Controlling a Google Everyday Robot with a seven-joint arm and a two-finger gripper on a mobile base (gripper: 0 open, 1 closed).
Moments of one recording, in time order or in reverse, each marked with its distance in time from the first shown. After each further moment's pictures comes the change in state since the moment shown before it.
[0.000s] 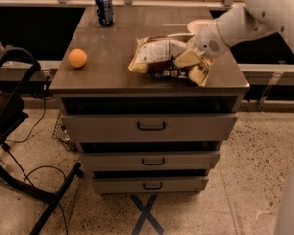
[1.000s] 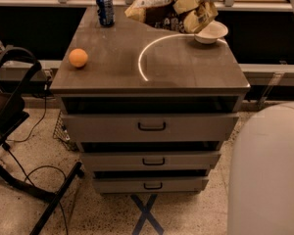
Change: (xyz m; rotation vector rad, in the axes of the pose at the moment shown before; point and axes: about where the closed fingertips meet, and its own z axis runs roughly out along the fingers) arm -0.105 -0.067 -0.070 0.220 -0.052 0.118
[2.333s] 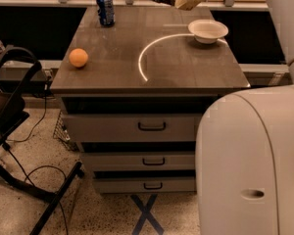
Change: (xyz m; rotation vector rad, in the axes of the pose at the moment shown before) arm -0.056 -0.058 0.006 0.291 -0.003 0.060
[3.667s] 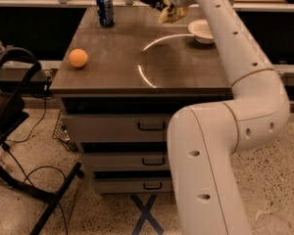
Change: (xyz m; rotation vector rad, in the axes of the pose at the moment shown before) arm 0.013 -0.062 0.159 0.167 -0.214 0.128
